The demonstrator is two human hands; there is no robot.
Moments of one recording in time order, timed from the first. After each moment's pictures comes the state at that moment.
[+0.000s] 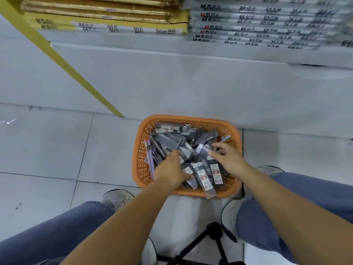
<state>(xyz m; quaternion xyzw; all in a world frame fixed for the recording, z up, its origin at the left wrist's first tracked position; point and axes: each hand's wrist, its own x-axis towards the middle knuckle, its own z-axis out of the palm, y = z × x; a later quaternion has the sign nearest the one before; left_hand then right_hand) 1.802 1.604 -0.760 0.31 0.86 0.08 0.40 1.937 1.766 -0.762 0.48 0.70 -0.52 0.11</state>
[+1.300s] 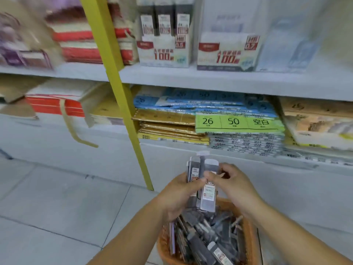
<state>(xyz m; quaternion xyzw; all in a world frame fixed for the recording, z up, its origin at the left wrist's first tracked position) 1.750 1.596 -0.534 0.20 0.58 0.58 0.53 1.862 1.720 -0.517 0.34 0.72 -0.59 -0.16</state>
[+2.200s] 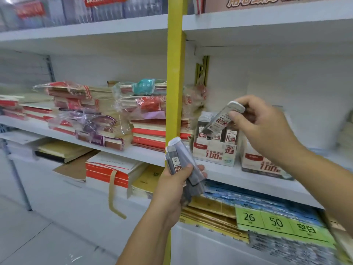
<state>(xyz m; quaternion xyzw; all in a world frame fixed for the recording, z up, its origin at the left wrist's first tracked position) 1.635 1.570 -0.349 0.18 0.51 0.79 0.29 1.732 1.731 -0.228 0.02 0.87 -0.24 -0.44</state>
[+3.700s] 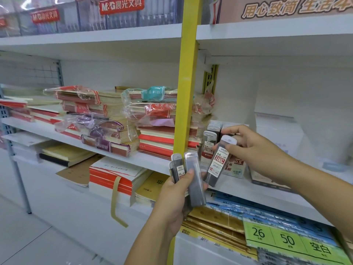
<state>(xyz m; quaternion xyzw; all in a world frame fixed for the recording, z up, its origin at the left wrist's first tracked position) 1.619 1.564 -0.356 0.18 0.49 0.80 0.28 1.710 1.723 -0.240 0.07 0.89 -0.40 -0.21</state>
